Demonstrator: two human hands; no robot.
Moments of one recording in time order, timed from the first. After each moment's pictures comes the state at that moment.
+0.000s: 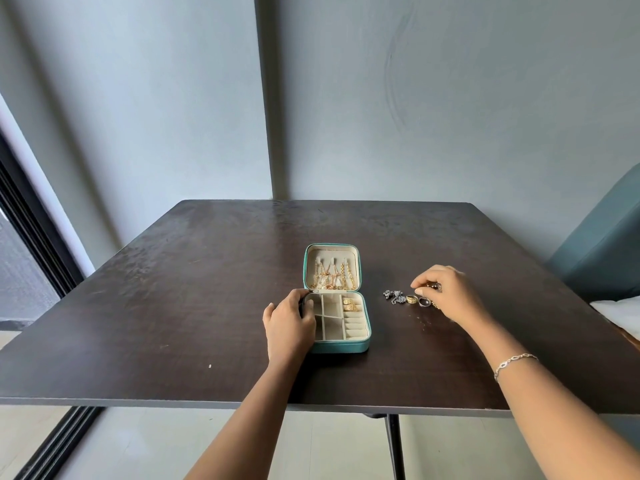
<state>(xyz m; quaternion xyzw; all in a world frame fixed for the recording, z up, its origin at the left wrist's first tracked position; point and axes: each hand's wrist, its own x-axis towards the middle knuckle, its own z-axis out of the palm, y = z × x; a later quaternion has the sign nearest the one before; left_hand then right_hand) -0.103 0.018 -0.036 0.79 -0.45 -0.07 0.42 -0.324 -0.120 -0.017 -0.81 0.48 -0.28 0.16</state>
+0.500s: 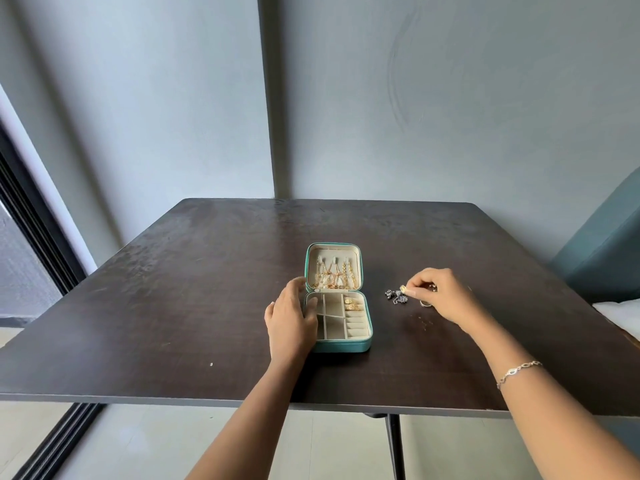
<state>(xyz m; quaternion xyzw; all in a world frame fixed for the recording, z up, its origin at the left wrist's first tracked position) -0.102 0.016 -0.043 0.75 -0.46 -0.05 0.47 -0.314 -0.103 -0.005 -0.80 0.44 -0.29 0.30</state>
